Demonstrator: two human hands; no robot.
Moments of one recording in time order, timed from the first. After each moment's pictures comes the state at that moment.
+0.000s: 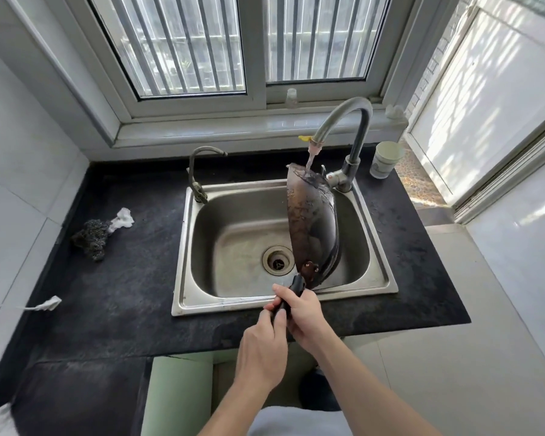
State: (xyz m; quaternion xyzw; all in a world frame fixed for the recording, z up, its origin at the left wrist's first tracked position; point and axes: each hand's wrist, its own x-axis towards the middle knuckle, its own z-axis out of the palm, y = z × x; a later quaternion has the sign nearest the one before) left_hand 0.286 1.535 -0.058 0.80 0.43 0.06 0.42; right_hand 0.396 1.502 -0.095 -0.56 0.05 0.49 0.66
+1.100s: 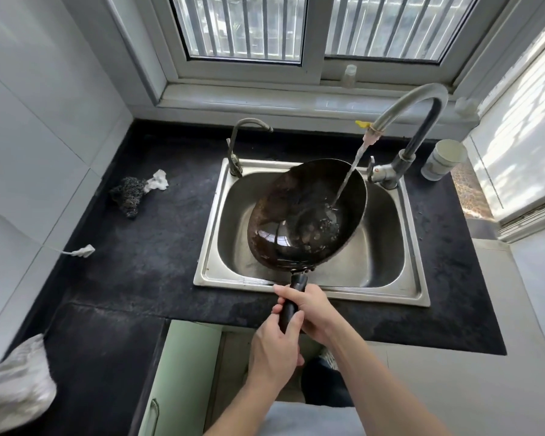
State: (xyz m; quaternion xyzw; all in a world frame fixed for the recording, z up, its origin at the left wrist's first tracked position) left_hand 0.273 1.531 -0.071 0.65 0.52 0.07 0.55; right_hand 0.396 1.520 -0.096 -0.56 -0.01 0.63 0.53
